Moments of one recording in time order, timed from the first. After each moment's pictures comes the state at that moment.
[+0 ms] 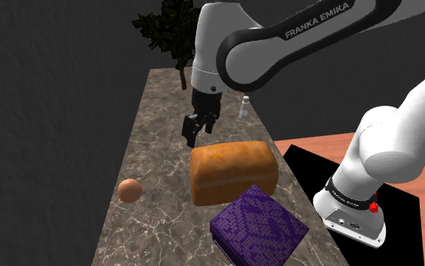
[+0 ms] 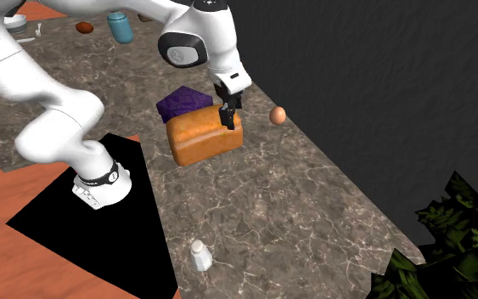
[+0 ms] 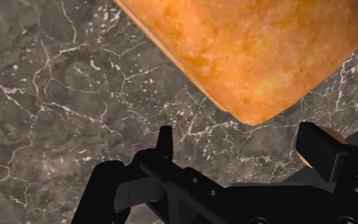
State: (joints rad) arm 0.13 -0.30 0.36 -2.38 0.26 2.24 0.22
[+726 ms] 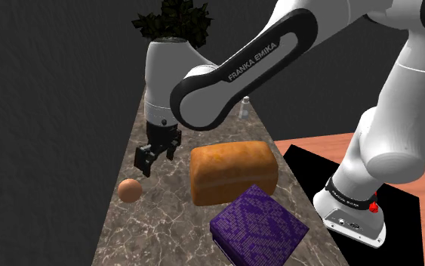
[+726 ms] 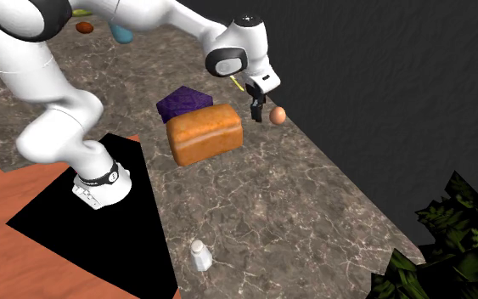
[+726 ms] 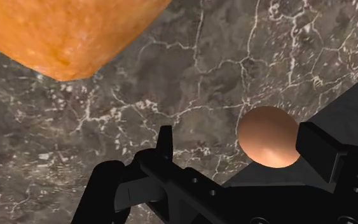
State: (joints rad) arm 0.17 0.09 0.47 -2.14 0.11 2.44 0.45
